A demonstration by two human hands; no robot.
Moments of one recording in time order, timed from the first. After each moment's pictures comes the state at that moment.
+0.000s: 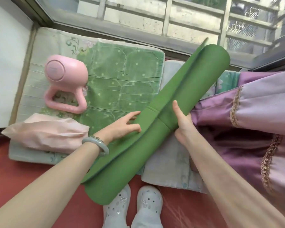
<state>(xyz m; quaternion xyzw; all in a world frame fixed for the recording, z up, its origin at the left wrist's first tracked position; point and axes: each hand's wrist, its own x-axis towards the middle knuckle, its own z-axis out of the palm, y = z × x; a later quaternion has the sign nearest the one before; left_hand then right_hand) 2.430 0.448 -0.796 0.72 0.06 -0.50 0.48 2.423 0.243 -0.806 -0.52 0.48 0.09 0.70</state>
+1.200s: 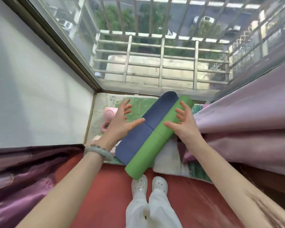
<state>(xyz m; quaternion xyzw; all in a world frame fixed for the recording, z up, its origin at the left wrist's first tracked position) 2.448 0.479 -0.391 0.80 0.08 -0.22 0.54 2.413 0.271 -0.374 -0.74 0.24 0.14 0.61</state>
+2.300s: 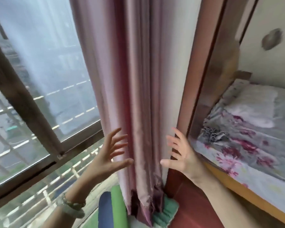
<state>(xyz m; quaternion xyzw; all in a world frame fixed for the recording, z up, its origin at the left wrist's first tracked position) 2.357 0.333 0.090 0.59 -0.52 -0.30 0.54 2.132 0.213 0.095 -0.67 0.27 -0.30 0.62</state>
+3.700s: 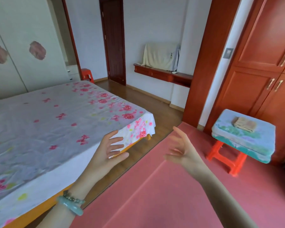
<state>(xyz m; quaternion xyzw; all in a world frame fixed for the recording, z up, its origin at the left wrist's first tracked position) 1.453 0.325 0.093 0.10 -0.76 -0.60 0.23 1.313 0.549 0.109 -0.29 0.70 -0.62 0.18</state>
